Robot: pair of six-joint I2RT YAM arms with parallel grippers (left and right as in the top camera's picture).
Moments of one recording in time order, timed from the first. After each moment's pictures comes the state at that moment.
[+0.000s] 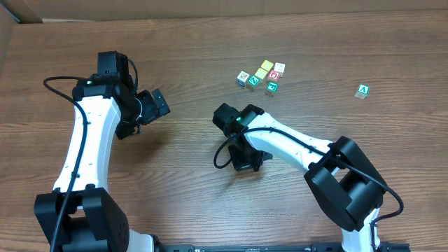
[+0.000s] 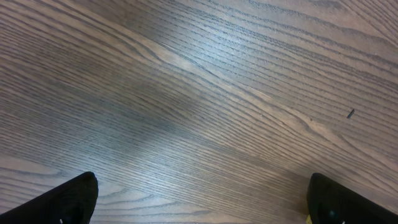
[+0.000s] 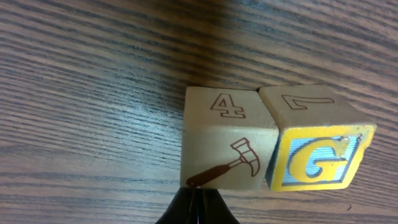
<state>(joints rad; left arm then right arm) 0.09 1.65 1.37 -1.07 0.12 -0.42 0.79 2.03 1.43 -1.07 -0.03 0.51</state>
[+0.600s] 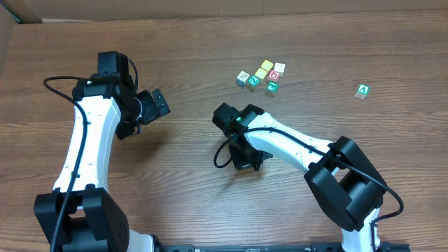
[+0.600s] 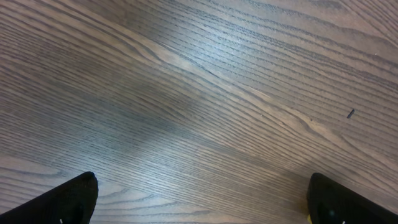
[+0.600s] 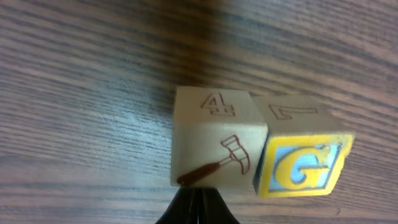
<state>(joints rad) 0.09 1.65 1.37 -1.07 0.12 -0.42 0.79 2.03 1.43 -1.07 0.00 0.51</state>
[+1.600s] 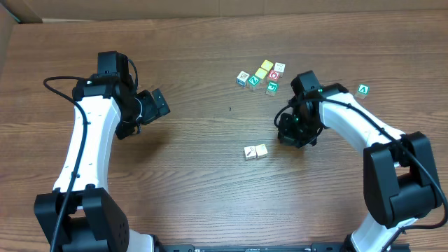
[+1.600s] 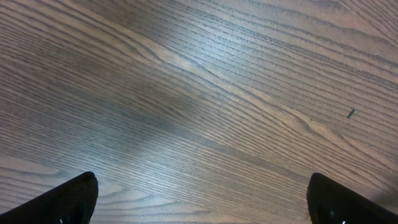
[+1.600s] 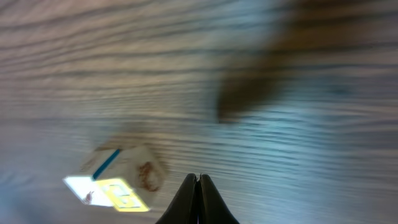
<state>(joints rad) 0.09 1.65 1.37 -1.07 0.12 -0.42 0.31 1.88 1.19 -0.84 -0.40 0.48</state>
